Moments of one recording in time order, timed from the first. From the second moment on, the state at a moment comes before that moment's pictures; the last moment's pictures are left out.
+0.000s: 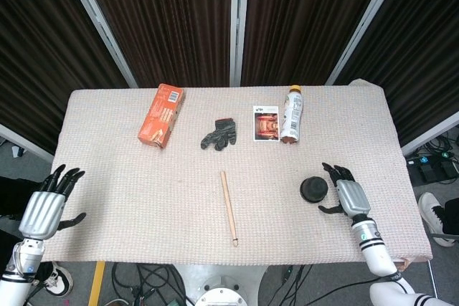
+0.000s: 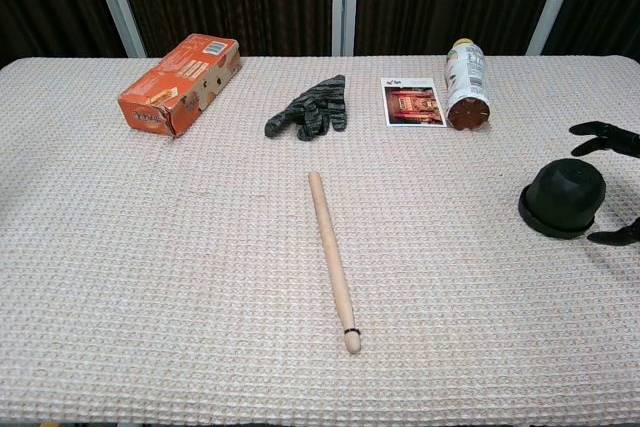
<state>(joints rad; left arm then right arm) -0.15 -1.29 -0.01 -1.41 1.58 1.47 0.00 0.35 -1.52 0.11 -1.27 -1.33 1.03 0.17</state>
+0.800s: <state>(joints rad) -0.15 -1.28 0.00 -1.40 1.57 1.46 -0.01 0.38 -1.57 0.10 -1.21 -1.32 0.99 0.21</state>
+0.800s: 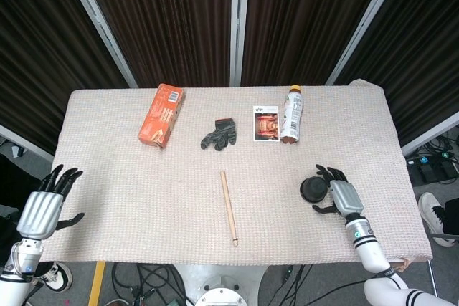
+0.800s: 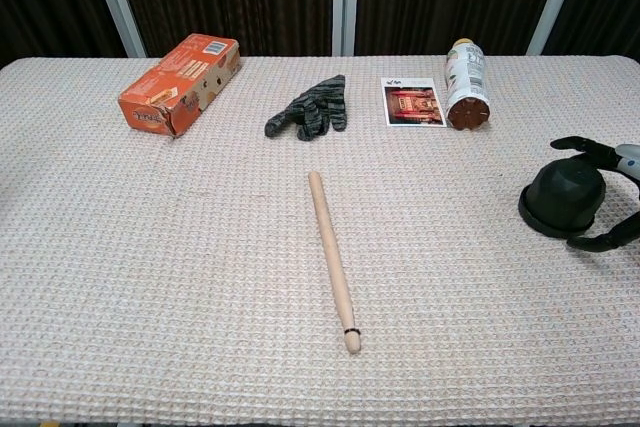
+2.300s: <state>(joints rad) -0.15 -1.28 0.00 -1.40 1.56 1.46 -0.01 0.40 -1.59 0.11 -1.18 -1.30 0.98 0.21</state>
